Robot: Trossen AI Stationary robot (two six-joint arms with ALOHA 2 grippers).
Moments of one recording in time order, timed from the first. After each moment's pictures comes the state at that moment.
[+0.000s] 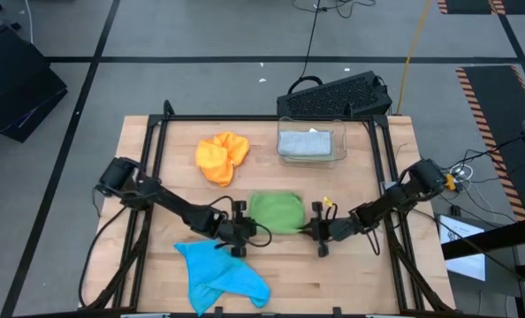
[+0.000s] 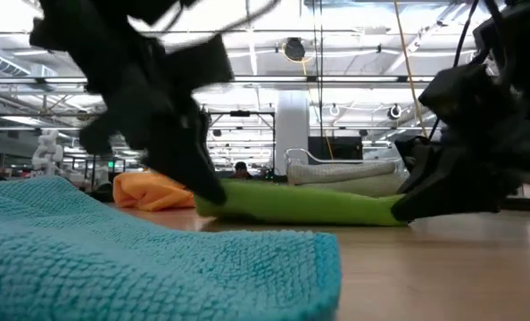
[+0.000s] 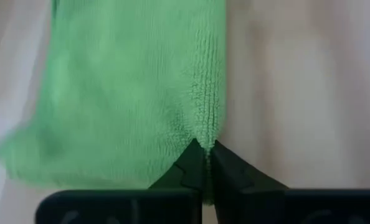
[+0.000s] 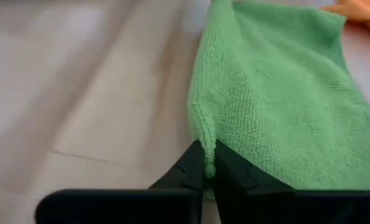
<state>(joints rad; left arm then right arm) -0.37 1.83 0.95 -0.08 -0.35 -0.20 0.47 1.77 0.32 0.88 0.39 0.04</state>
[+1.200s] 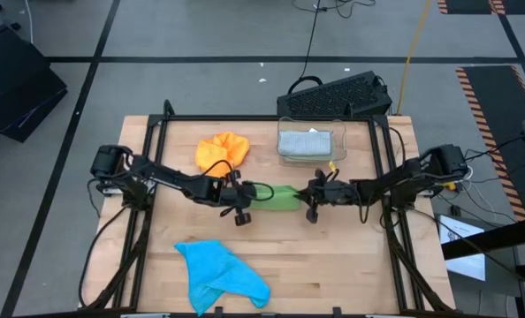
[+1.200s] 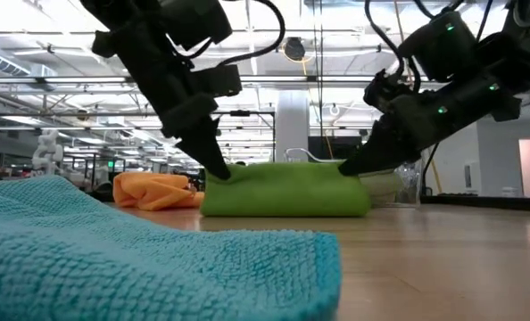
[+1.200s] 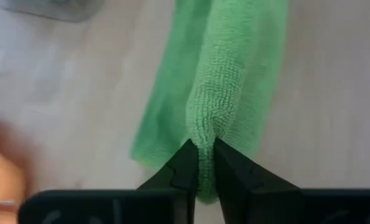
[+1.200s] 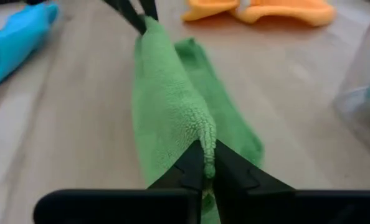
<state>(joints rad) -0.10 1.69 0.93 -0.22 -0.30 -0.21 0.07 1.51 0.32 0.68 0.23 0.24</state>
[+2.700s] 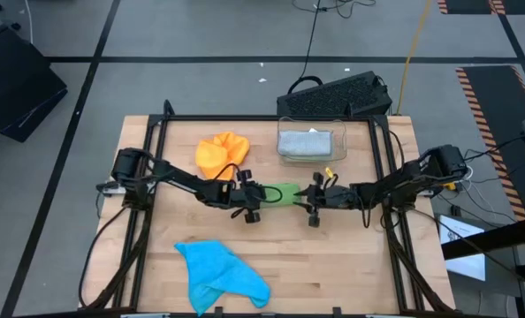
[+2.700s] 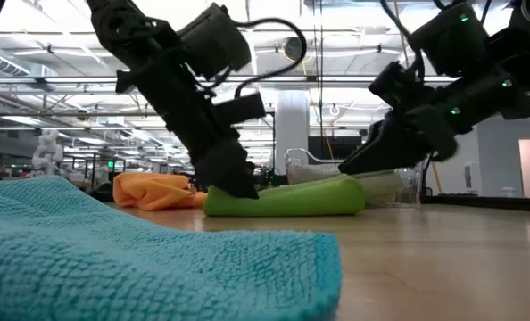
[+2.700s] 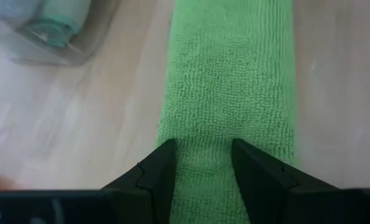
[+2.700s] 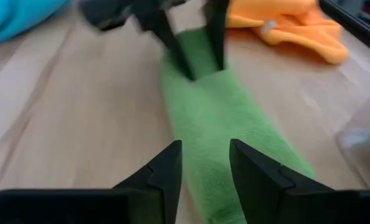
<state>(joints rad) -0.08 1.87 0.94 0.05 -0.39 -0.03 0.14 1.52 0.32 0.71 0.28 0.02</state>
